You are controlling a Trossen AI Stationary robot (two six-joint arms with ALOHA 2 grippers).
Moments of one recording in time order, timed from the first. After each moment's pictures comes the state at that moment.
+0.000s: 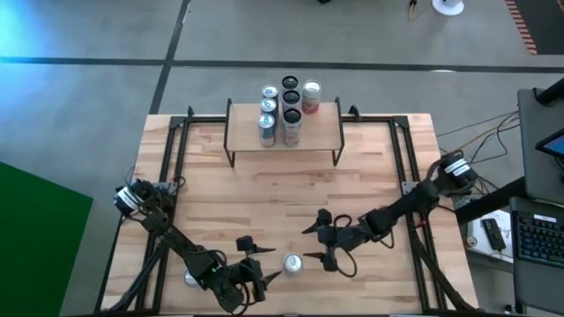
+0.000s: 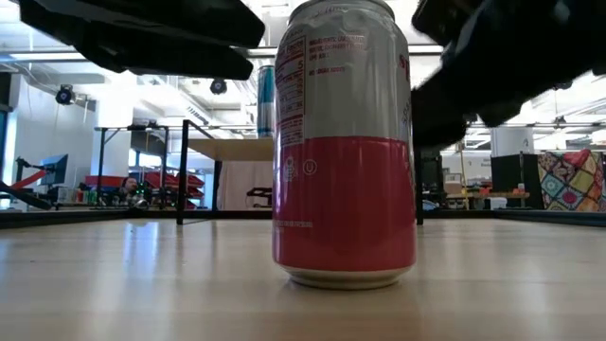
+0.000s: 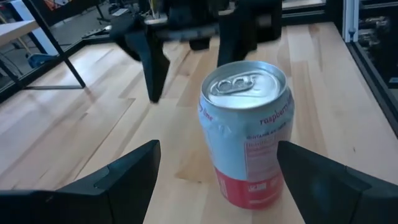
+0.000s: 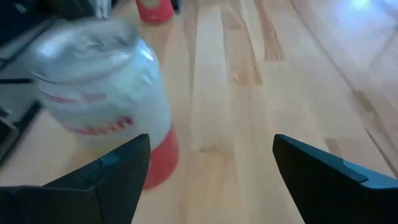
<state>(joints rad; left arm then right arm) -0.78 1.91 1.08 0.16 -0.99 -0.45 0.48 1.70 0.68 0.54 0.33 0.29</state>
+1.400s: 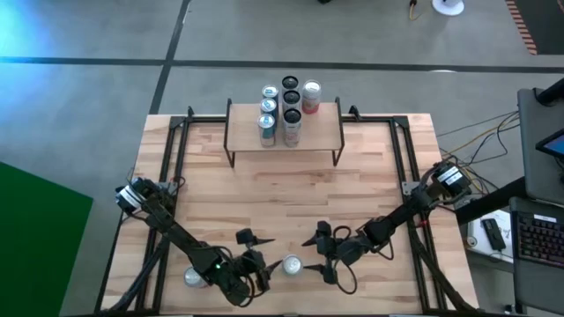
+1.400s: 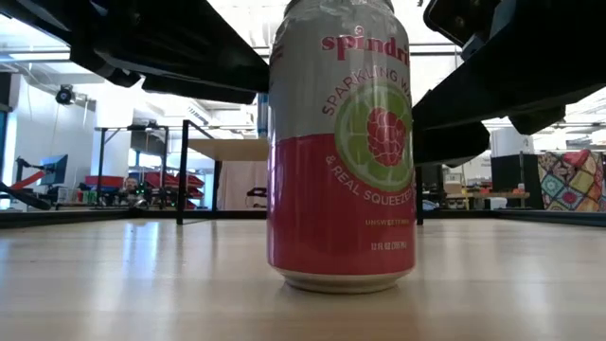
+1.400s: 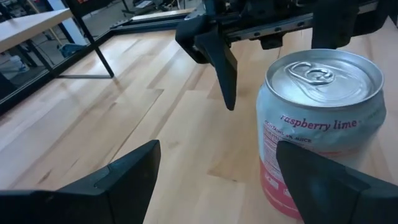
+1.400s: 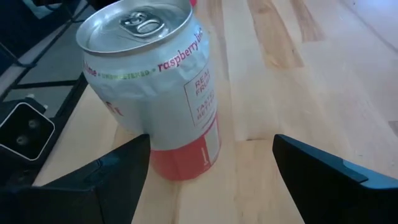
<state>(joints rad) -0.74 1.91 1.08 0.08 -1.03 -0.51 0.56 1.79 0.74 0.56 0.35 0.40</state>
